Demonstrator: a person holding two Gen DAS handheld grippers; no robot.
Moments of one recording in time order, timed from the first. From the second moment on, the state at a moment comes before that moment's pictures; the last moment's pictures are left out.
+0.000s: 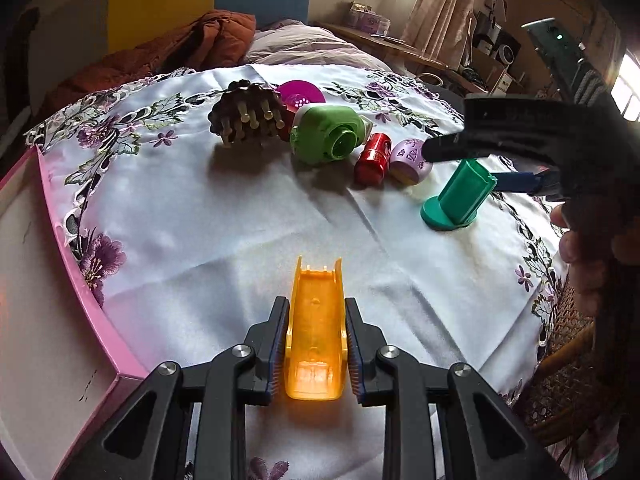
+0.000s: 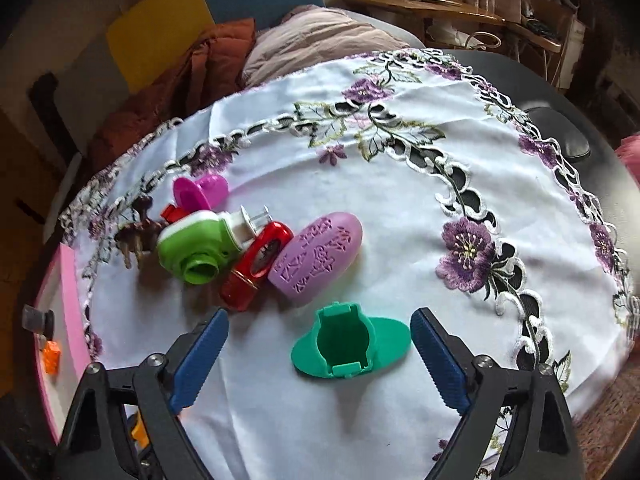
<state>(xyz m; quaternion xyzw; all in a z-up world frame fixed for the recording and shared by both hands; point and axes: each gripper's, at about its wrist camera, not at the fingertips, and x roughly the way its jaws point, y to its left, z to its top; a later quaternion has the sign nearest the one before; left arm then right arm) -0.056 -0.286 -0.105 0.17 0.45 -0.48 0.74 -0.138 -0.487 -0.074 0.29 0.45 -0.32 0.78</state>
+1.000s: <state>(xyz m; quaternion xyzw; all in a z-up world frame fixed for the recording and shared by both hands) 0.059 -0.104 -0.060 -0.03 0.47 -0.30 0.83 -0.087 -0.408 -0.069 0.15 0.48 -0.15 0.85</state>
